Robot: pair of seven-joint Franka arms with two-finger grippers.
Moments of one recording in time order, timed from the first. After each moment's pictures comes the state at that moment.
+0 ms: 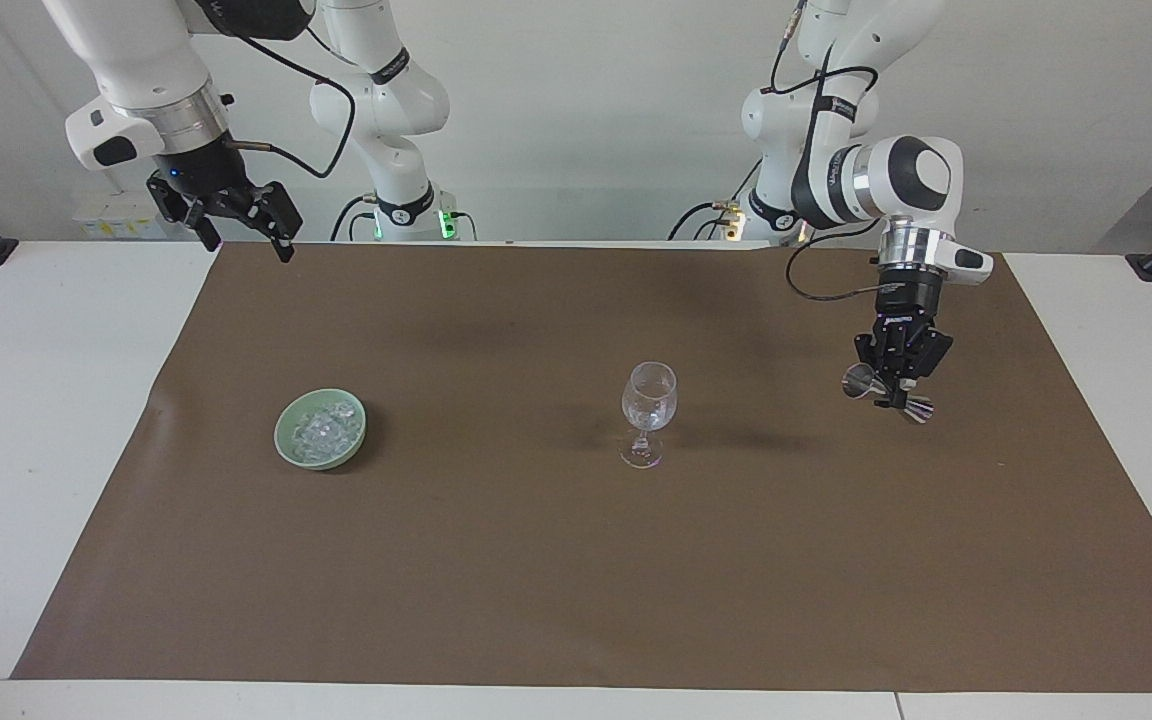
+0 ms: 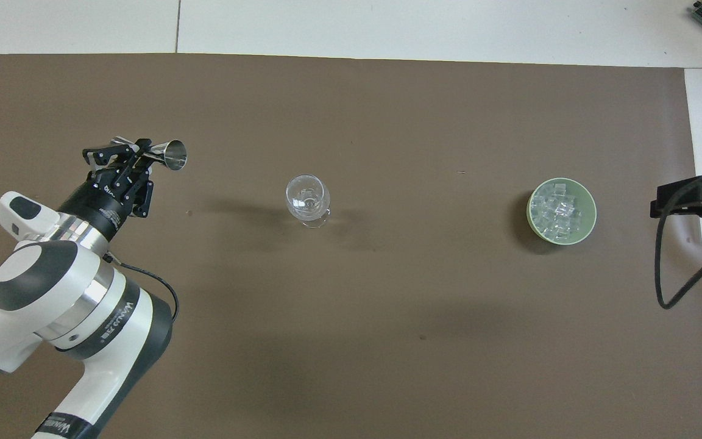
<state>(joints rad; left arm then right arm) 0.06 -0.13 -0.18 -2.31 -2.20 2.91 0.12 0.02 -0.06 -0.06 -1.60 -0.02 1.53 0.15</state>
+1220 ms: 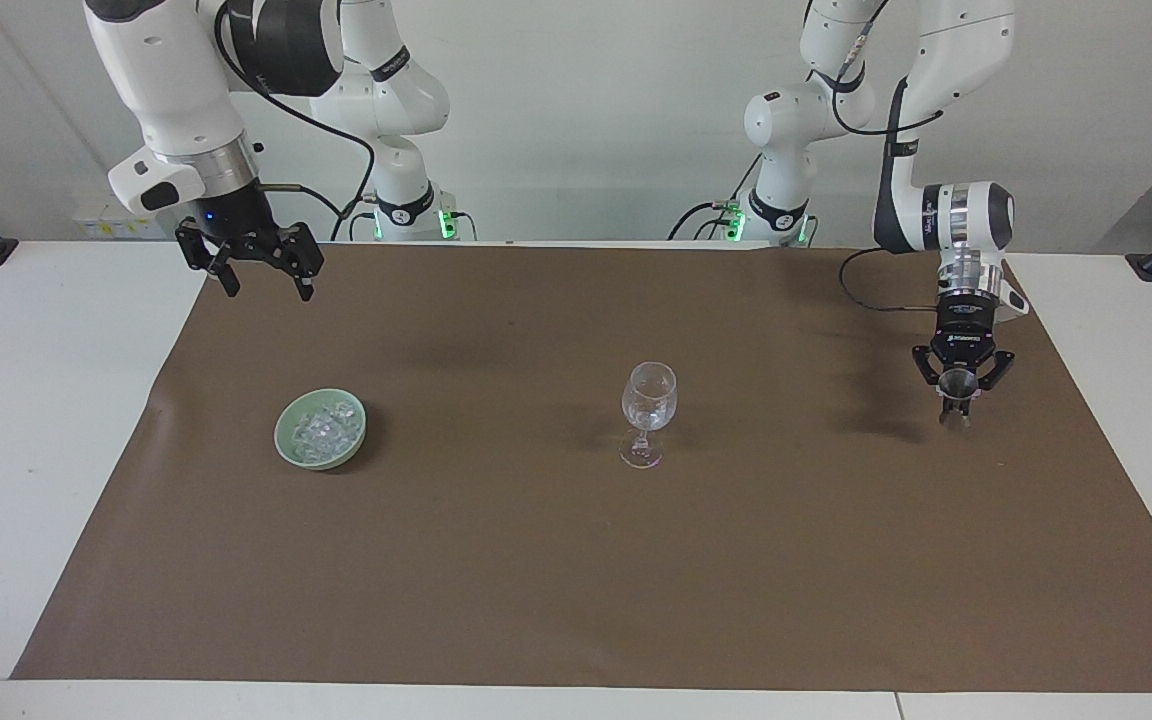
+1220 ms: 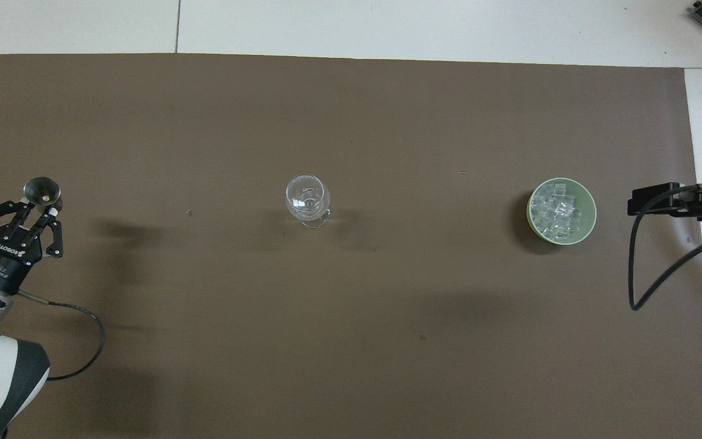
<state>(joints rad) 0.24 0.03 0.07 -2.48 -2.19 2.30 -0.13 0.04 -0.12 -0.06 -1.88 -0.02 1.88 0.05</state>
